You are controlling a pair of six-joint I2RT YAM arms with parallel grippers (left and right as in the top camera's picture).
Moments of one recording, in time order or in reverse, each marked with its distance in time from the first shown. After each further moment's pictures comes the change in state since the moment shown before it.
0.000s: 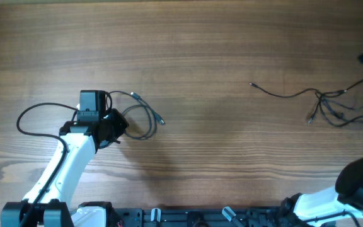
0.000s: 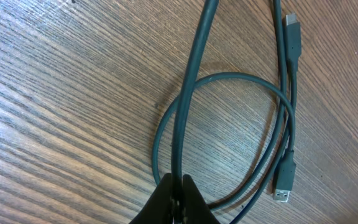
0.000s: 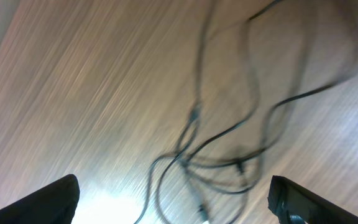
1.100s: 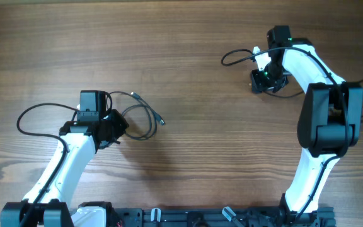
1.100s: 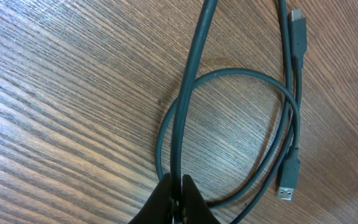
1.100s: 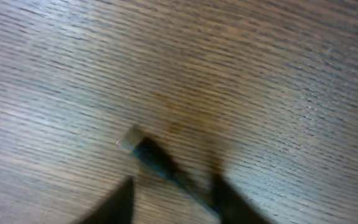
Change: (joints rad) left arm 0.000 0.000 0.000 -0.011 0.000 0.004; right arm 0.582 0.425 -0.077 0.054 -0.053 -0.693
